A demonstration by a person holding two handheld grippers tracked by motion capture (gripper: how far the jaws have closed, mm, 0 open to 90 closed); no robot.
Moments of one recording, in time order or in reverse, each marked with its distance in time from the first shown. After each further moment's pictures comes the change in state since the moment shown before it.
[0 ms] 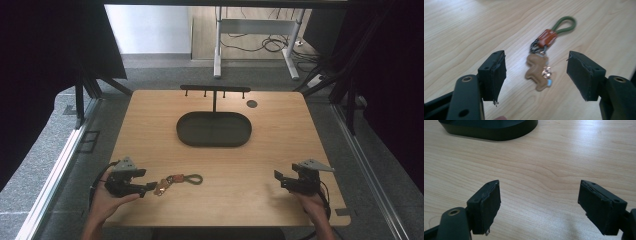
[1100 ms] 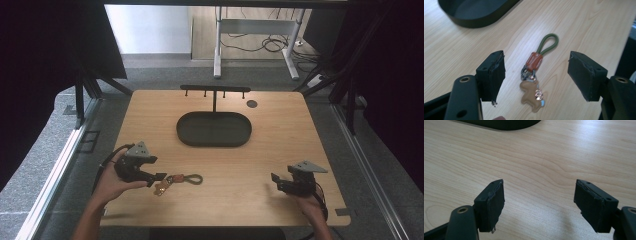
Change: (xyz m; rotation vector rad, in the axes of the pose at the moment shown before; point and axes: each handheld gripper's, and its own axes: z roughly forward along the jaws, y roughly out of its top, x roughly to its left) left arm -0.011 0.067 -0.004 0.062 -0.062 0.189; right arm 0.011 -0.003 0.005 0.044 -0.010 -0.072
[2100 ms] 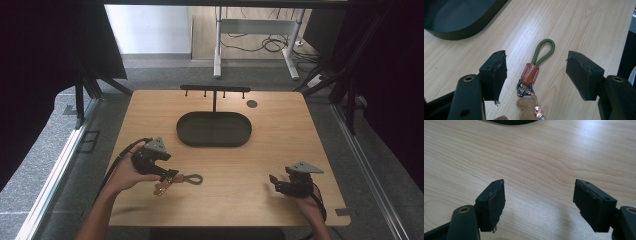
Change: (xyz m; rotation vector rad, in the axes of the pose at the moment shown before) left arm 0.004 0.028 0.033 0.078 -0.061 0.067; right arm 0.006 -0.002 0.005 0.025 -0.004 -0.039
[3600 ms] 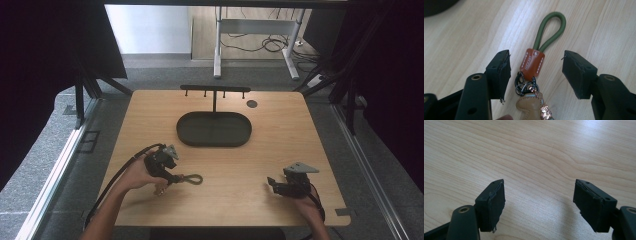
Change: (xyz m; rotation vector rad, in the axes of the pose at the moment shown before) left arm 0.008 -0.006 0.051 0.207 -0.033 0.031; right arm 0.004 -0.002 0.006 0.050 0.006 -0.019
